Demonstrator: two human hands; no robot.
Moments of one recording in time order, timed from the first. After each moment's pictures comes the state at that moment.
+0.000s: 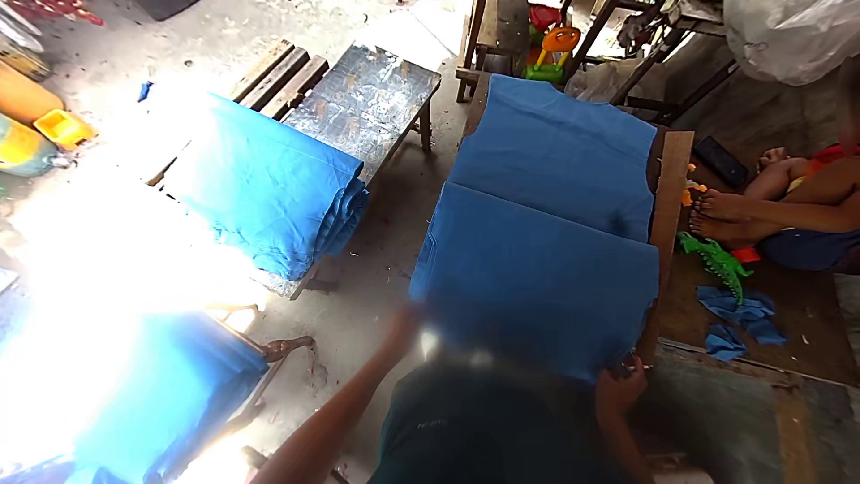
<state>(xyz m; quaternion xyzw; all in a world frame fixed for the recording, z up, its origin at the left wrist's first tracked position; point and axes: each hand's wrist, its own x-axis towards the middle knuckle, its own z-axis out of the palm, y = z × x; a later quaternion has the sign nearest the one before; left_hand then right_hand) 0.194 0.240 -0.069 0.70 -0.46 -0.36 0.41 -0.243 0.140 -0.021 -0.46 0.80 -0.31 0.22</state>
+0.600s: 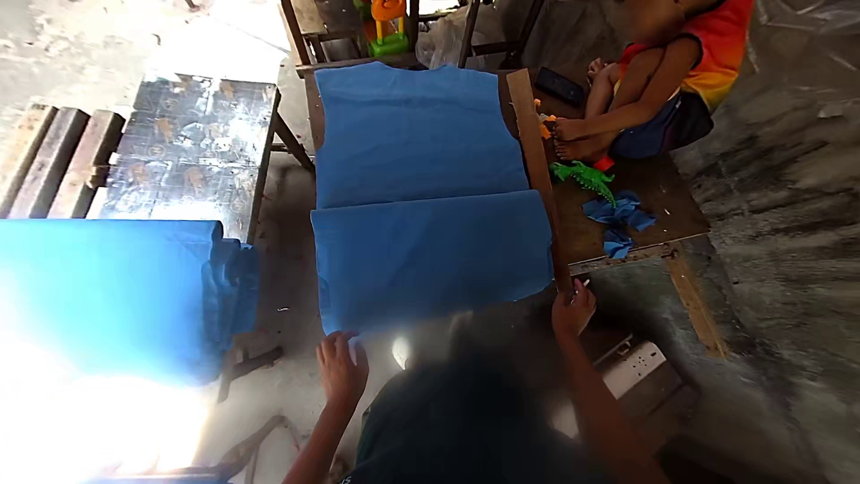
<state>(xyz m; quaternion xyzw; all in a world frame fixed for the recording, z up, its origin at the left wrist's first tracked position) 0.175 0.201 -0.040 0.74 -0.60 -0.16 0.26 -0.288 0.094 -0.021 -0.44 0.86 -0.23 0.10</state>
